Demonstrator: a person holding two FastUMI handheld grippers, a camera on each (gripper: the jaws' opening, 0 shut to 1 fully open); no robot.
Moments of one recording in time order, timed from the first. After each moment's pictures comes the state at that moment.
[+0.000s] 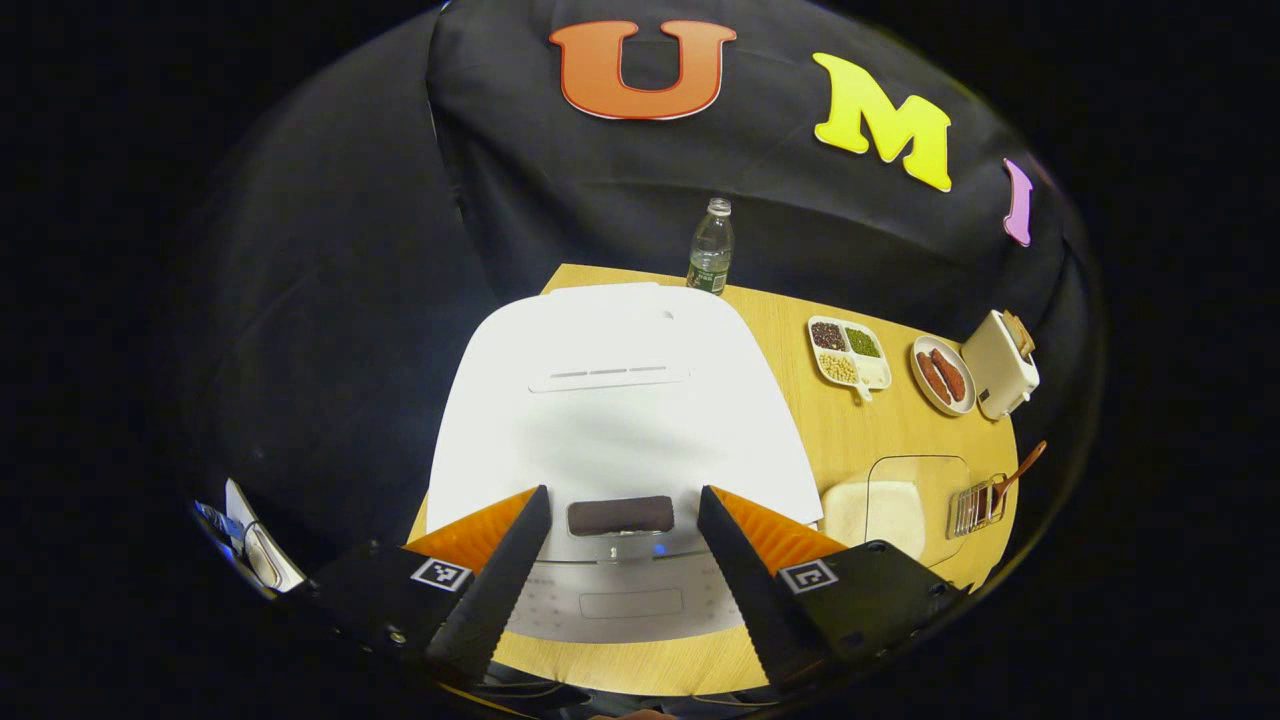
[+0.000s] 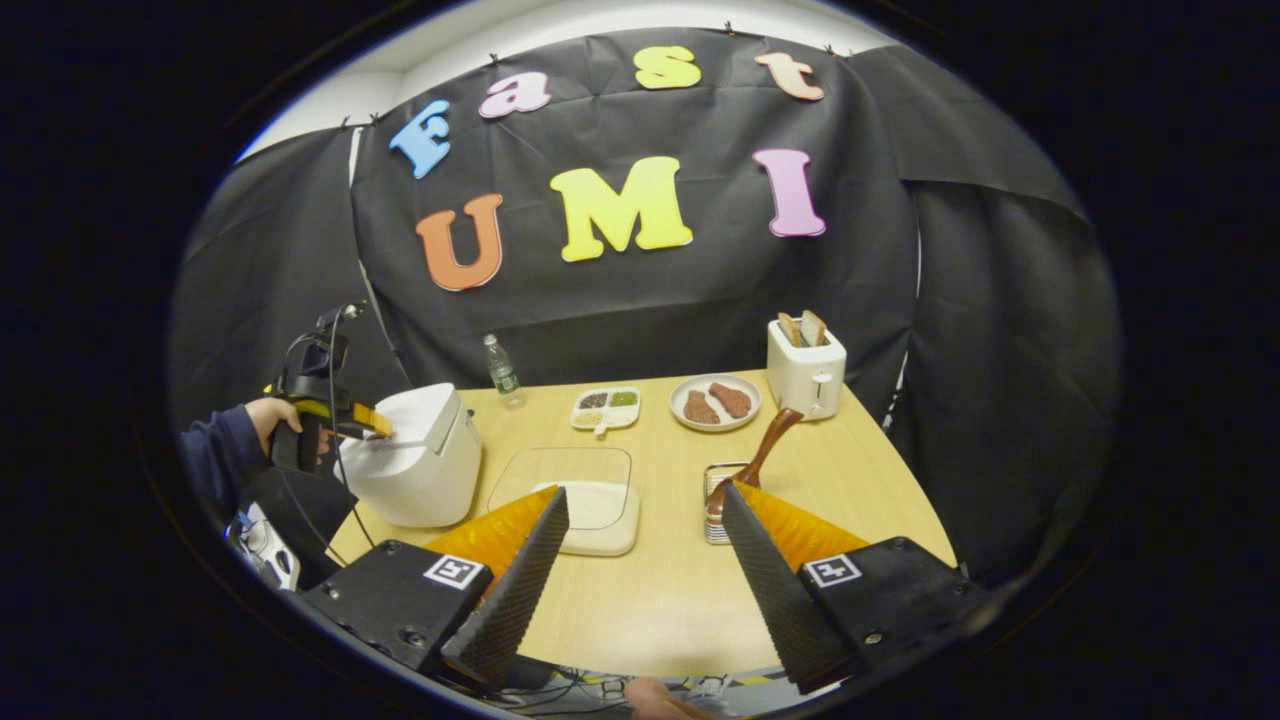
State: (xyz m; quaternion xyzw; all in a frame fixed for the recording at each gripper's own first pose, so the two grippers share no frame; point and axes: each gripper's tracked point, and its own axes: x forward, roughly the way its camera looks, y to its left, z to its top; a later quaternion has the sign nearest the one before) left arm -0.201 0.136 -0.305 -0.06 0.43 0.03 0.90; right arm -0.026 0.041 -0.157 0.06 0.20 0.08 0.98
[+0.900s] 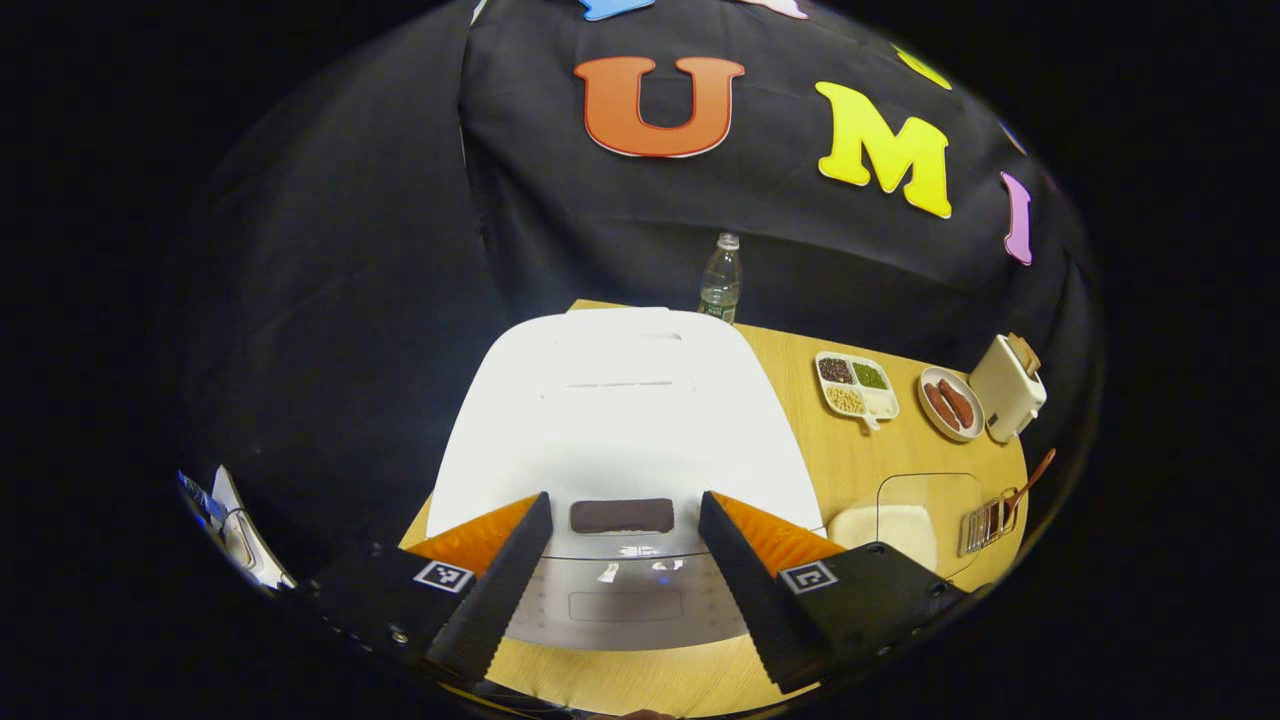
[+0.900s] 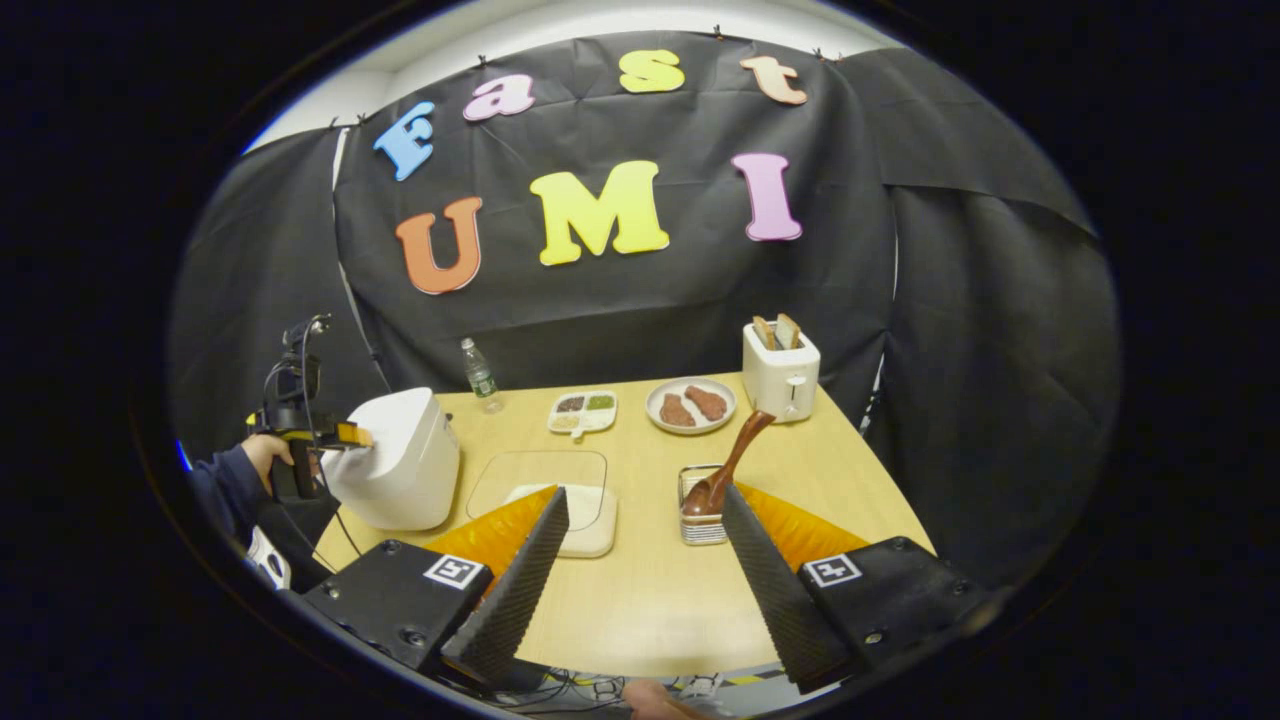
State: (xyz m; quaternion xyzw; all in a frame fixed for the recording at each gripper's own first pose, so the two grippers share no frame) left arm -0.200 0.140 -0.287 -0.06 0.33 0.06 0.94; right arm -0.027 0.028 -0.146 0.05 0.18 0.05 0.98
